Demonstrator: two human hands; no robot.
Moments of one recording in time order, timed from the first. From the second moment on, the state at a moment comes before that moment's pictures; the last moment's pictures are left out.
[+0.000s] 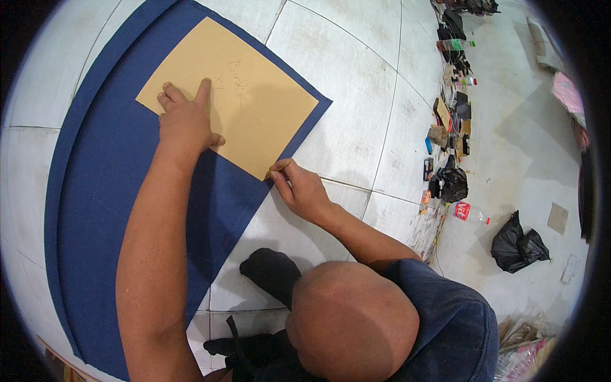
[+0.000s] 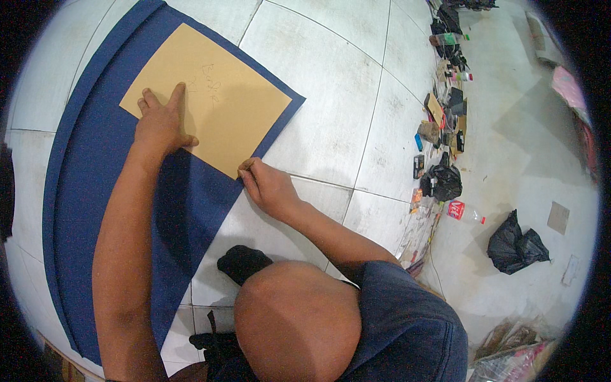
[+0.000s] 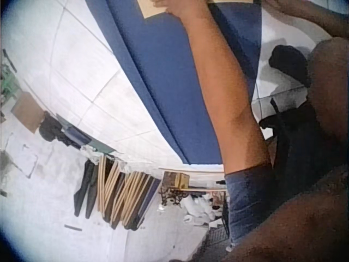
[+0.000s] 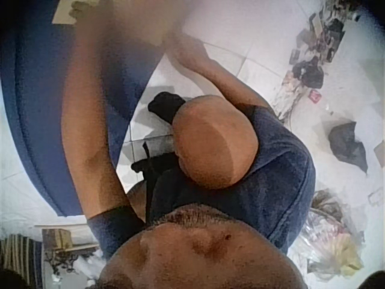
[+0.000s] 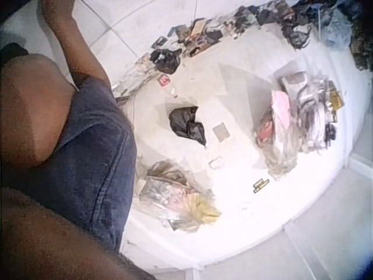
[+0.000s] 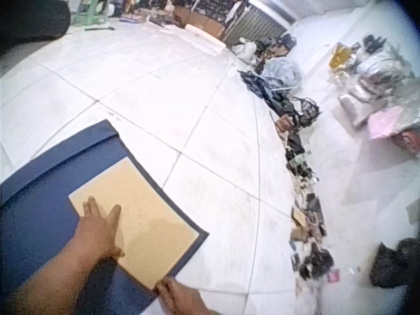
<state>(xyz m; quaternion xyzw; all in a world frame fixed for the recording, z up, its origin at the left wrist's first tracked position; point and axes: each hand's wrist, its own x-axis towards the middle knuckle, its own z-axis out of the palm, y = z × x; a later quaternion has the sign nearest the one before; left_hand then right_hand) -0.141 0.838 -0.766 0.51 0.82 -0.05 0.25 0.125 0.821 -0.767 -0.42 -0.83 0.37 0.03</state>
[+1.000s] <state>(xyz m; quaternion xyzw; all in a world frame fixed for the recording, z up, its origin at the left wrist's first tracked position) -0.168 0.758 -0.772 0.42 0.89 -0.06 0.15 0.128 0.863 -0.774 -0.47 -0.69 0.49 0.25</state>
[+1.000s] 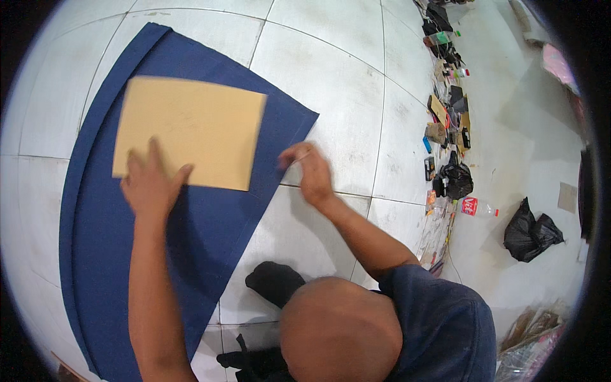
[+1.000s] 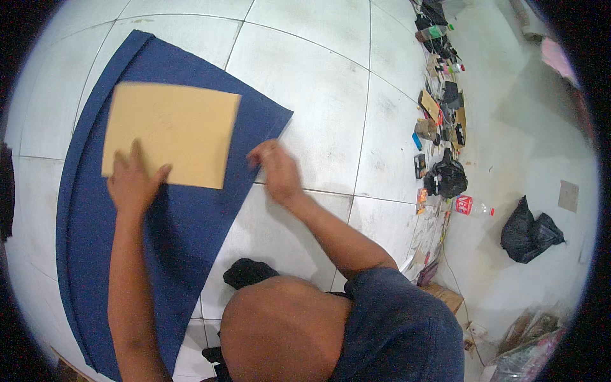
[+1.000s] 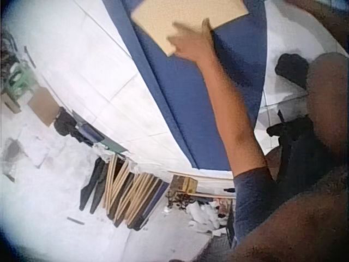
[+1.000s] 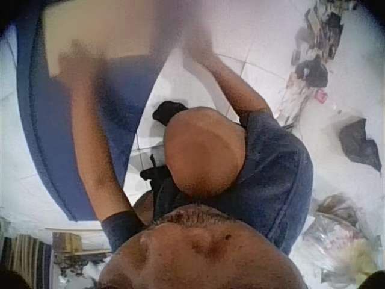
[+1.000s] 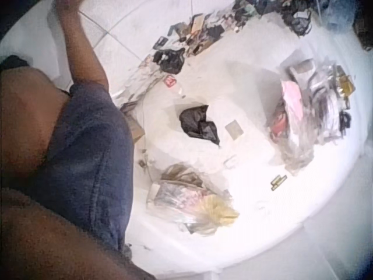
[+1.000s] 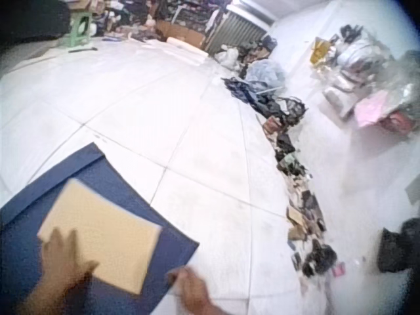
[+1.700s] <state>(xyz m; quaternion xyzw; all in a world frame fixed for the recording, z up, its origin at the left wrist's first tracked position) -0.094 0.465 -0.758 0.13 0.97 0.04 0.20 0.045 0.807 -0.766 -0.27 -0.96 0.11 0.00</state>
